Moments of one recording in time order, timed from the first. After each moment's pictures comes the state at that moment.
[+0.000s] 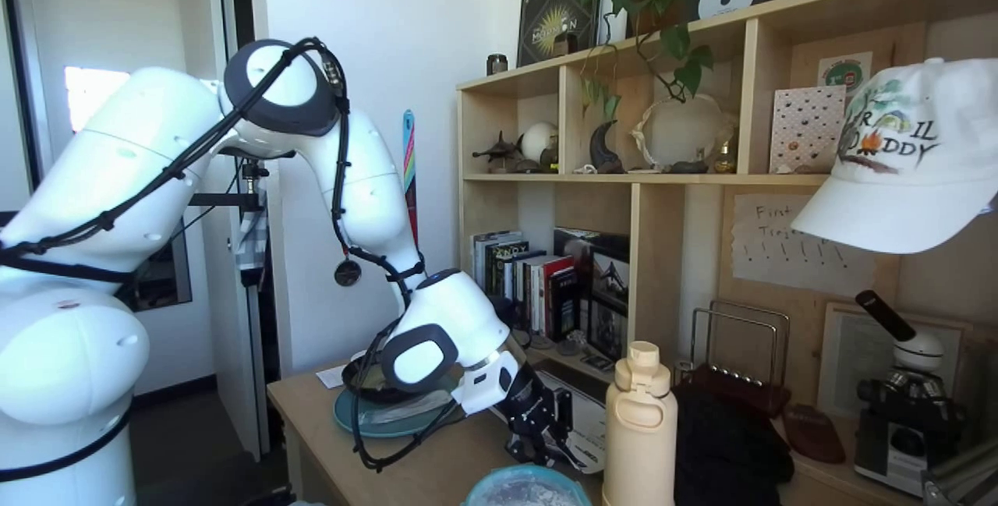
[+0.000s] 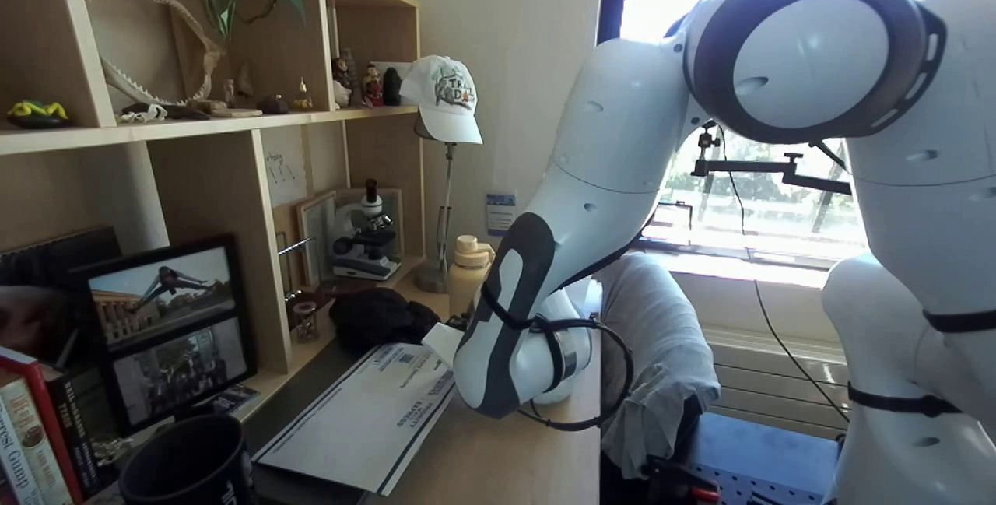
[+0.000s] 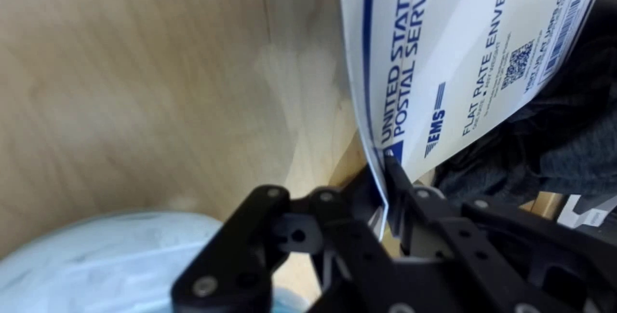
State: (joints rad) arm 0.37 0.52 -0.48 -2.46 0.64 3.46 1.13
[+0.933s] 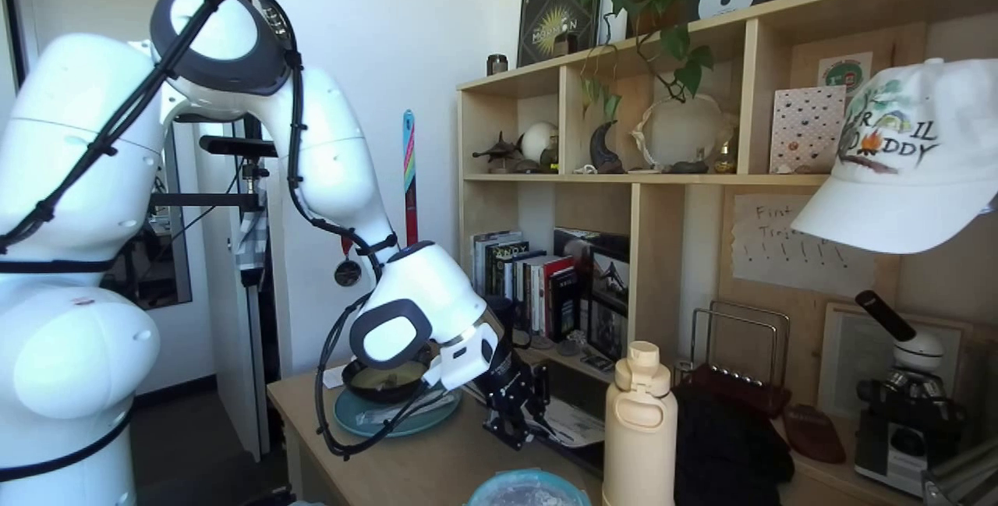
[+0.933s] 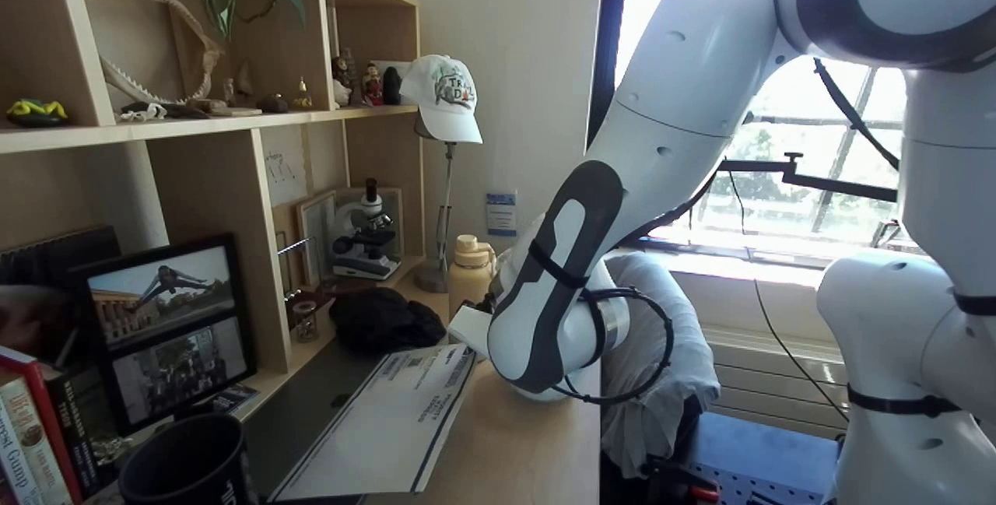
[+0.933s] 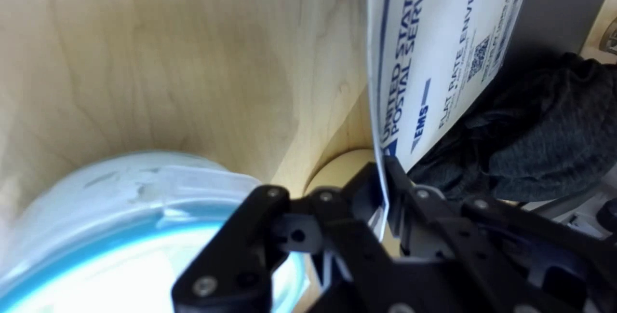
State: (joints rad) arm 0.46 0.30 -0.58 -2.63 0.56 3.46 1.00
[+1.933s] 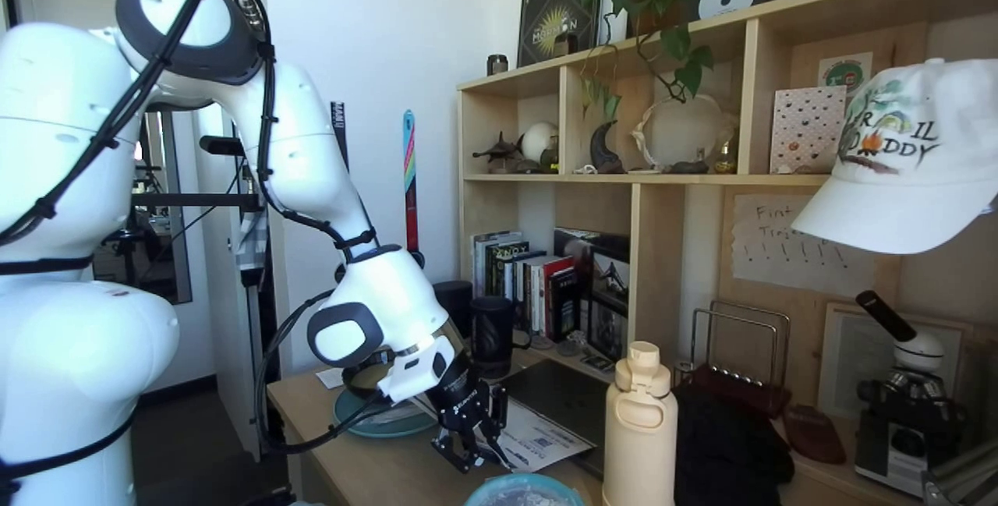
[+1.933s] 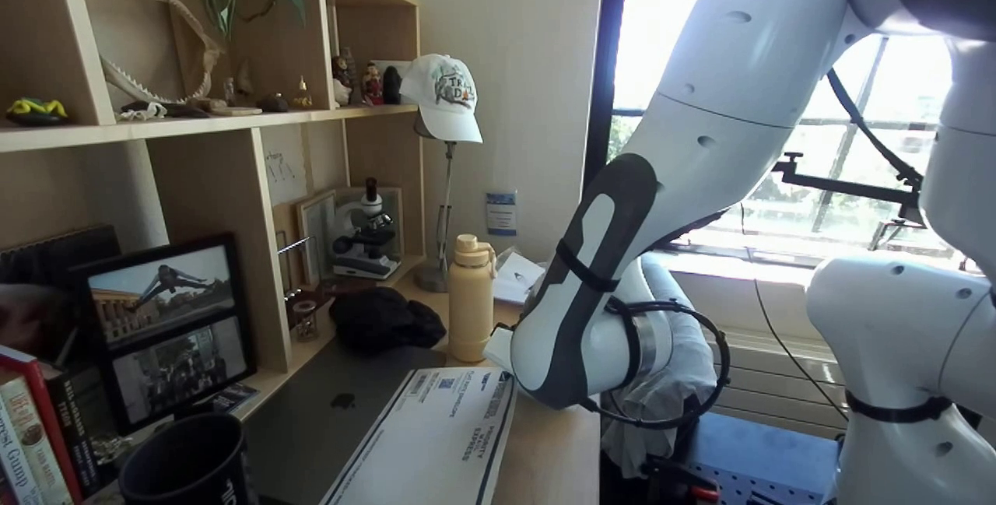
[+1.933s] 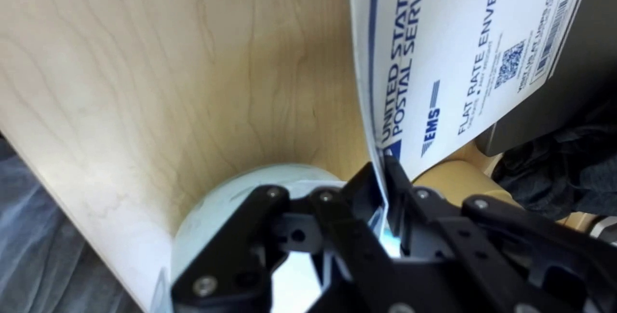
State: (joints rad) arm 0.72 0.22 -0.73 -2.77 0.83 3.42 0.84
